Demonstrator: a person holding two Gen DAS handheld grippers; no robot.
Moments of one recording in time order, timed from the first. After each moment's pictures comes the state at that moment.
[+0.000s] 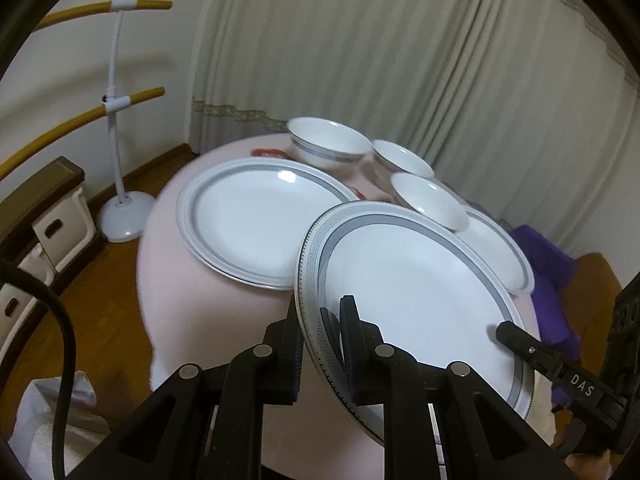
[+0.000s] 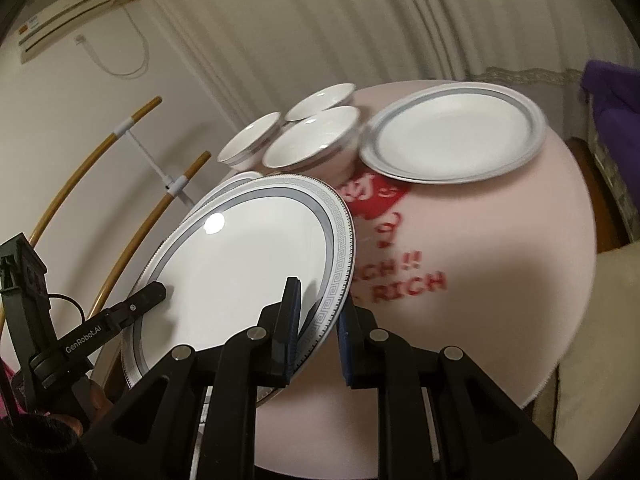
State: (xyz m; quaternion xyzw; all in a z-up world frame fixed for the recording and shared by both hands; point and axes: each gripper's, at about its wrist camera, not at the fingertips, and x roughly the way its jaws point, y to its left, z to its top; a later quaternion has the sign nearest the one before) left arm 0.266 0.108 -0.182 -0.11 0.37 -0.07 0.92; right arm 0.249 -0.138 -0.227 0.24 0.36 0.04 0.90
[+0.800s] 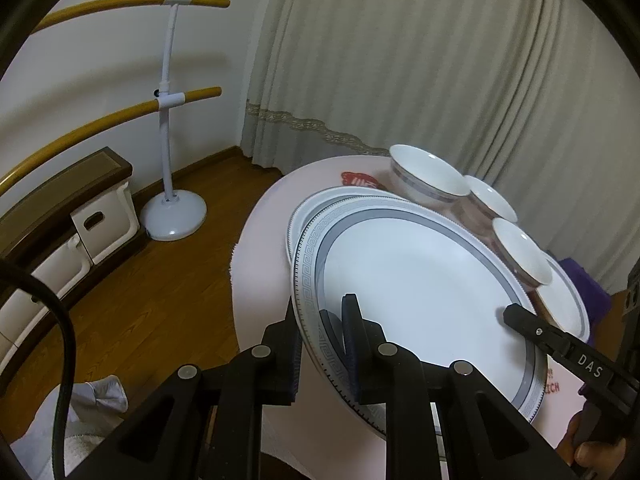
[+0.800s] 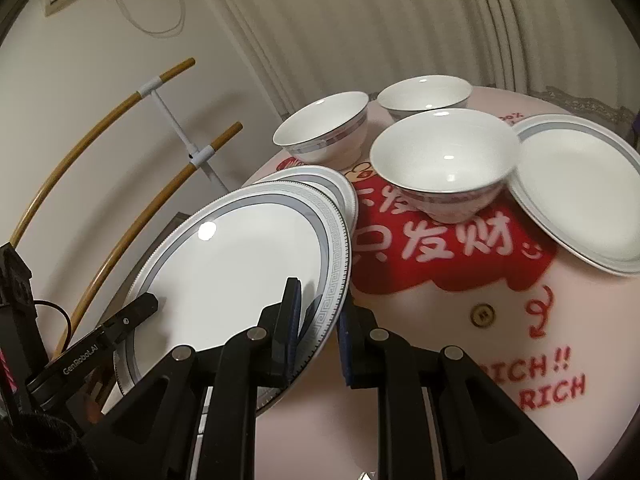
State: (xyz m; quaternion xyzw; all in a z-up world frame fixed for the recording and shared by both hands) left arm 0.304 0.156 -0.196 -0.13 0.36 0.01 0.92; right arm 0.346 -0.066 -0.229 0.19 0.38 0.09 0.90
